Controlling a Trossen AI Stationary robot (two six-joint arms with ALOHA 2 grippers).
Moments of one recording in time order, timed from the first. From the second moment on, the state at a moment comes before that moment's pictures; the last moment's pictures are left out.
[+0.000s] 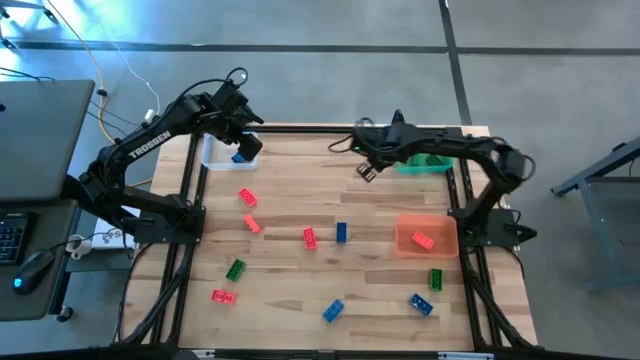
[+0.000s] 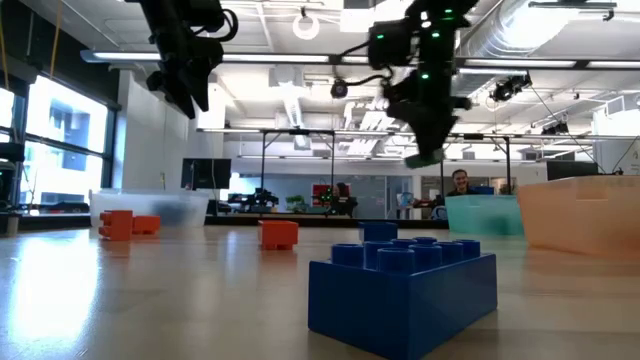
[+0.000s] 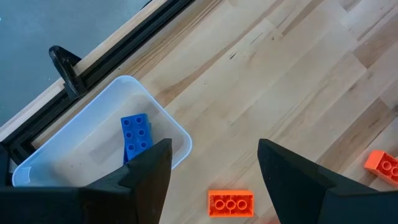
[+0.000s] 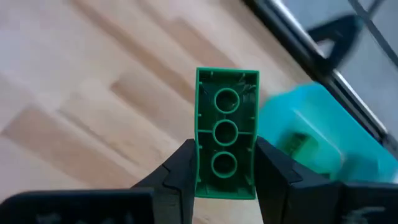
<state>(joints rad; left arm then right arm) 0.87 1.30 1.27 -1.10 0.02 -0.08 -0.38 1.68 1.37 -1.09 0.40 0.44</state>
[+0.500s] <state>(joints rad) 0.82 1.30 1.27 -1.10 0.02 -0.23 -0.63 1.36 1.00 -0.85 0.50 0.60</state>
